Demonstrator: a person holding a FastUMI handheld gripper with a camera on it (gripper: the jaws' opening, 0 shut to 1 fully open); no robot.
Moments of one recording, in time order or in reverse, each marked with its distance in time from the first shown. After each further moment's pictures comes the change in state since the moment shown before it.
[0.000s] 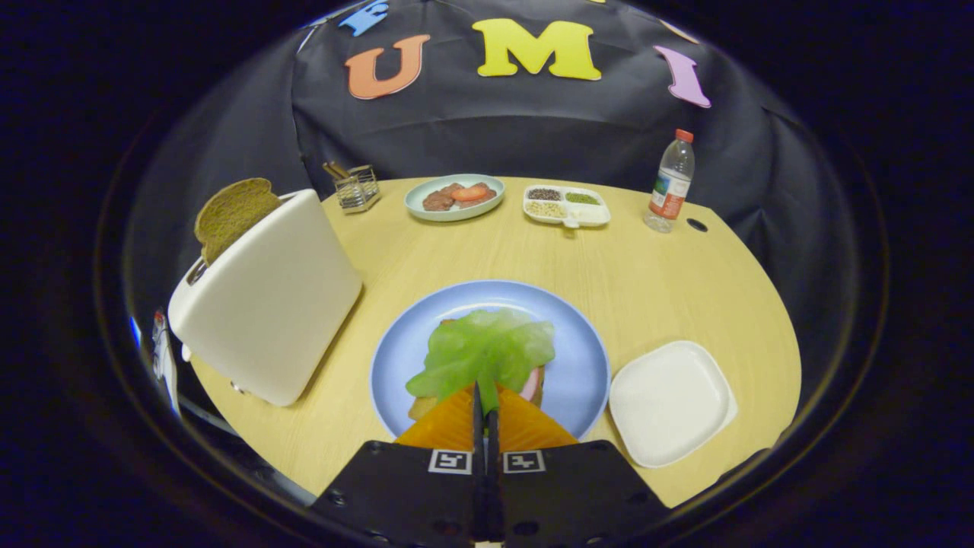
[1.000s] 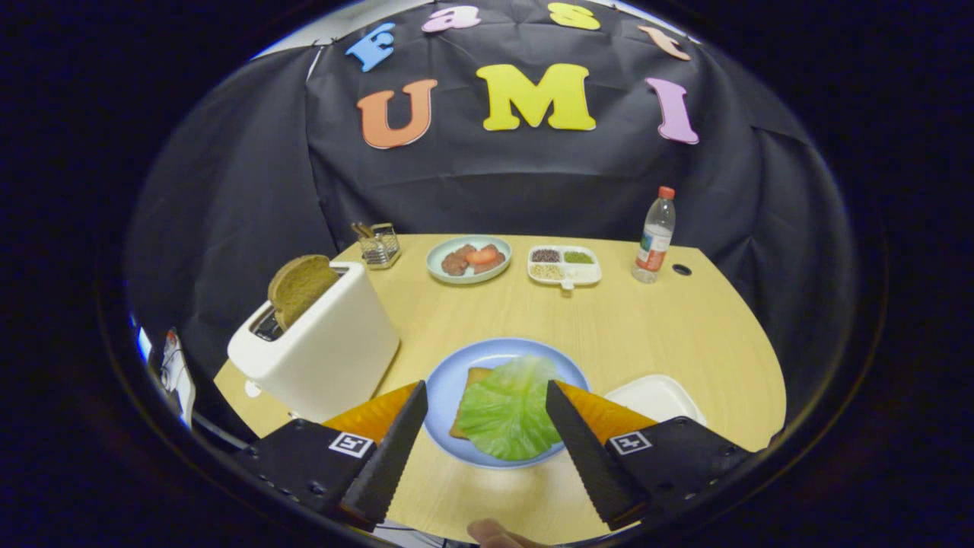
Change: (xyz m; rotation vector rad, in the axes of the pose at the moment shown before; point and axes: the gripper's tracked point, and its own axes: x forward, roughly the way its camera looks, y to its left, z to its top) arm -0.087 0.029 0.061 0.009 -0.205 0.034
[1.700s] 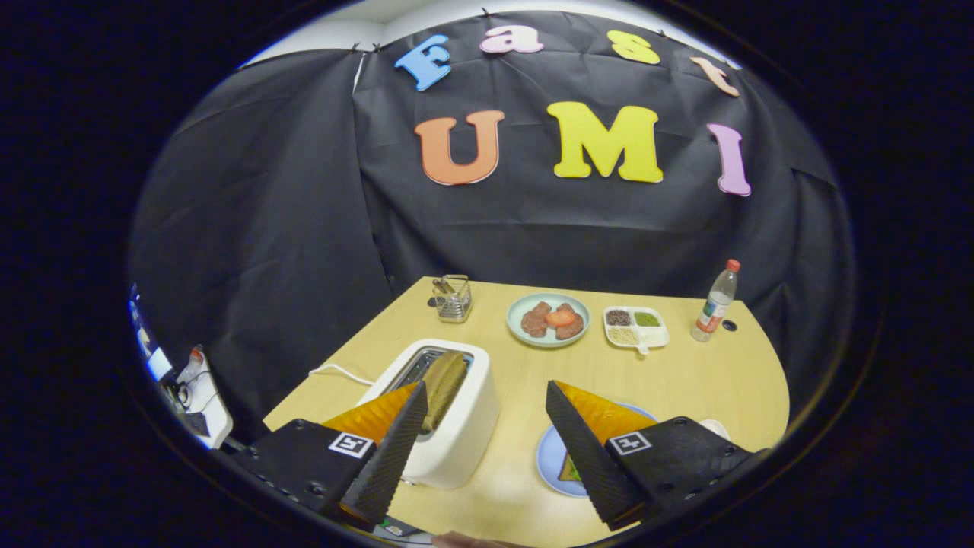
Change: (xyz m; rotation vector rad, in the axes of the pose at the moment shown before) arm 0.007 0.151 0.089 -0.052 -0.083 0.089
